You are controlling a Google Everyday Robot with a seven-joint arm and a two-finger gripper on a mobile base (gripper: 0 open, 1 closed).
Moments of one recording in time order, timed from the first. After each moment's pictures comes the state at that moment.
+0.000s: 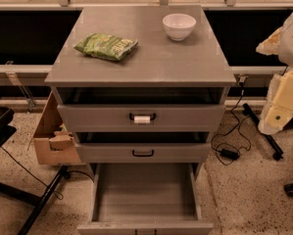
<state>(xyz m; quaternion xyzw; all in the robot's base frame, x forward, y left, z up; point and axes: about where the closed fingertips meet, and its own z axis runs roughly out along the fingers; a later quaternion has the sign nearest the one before) 0.438 -0.217 0.976 -0.60 0.78 -0.03 0.16</state>
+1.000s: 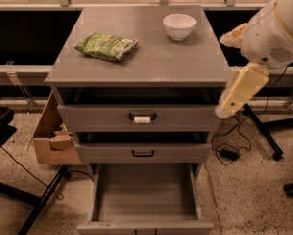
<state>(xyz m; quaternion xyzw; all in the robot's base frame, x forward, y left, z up) 0.486 -0.163 0.966 -0.62 0.74 0.02 0.27</state>
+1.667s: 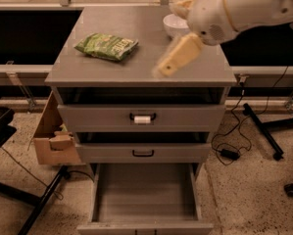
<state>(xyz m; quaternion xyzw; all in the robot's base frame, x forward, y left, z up) 0.561 -0.049 1.003 -0.60 0.66 0.13 0.44</state>
